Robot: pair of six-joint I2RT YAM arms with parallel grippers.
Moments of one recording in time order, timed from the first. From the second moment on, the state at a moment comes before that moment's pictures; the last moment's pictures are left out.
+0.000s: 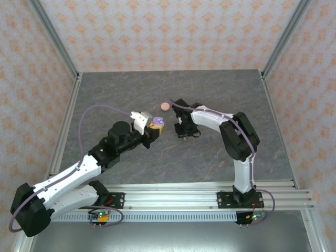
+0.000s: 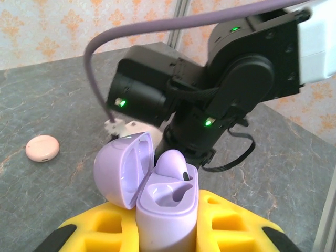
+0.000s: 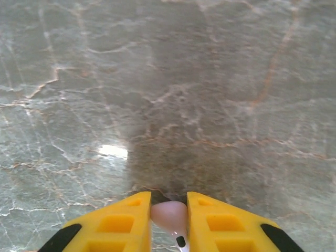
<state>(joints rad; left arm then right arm) -0.66 0.95 0.61 0.06 0.11 -0.21 0.61 1.97 1.36 -0.79 -0.09 0.39</state>
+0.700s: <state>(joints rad) -0.66 1.14 0.59 0.15 0.03 -0.28 0.48 1.58 1.17 -0.50 -0.50 0.55</state>
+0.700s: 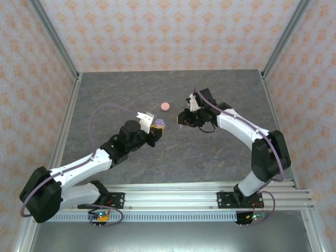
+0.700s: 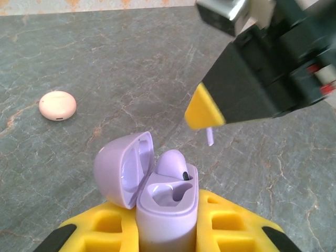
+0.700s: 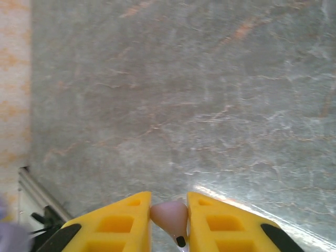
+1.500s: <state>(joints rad) -0.66 1.27 0.58 0.41 0.23 -0.28 0.57 1.37 1.16 -0.38 -0.53 0.60</state>
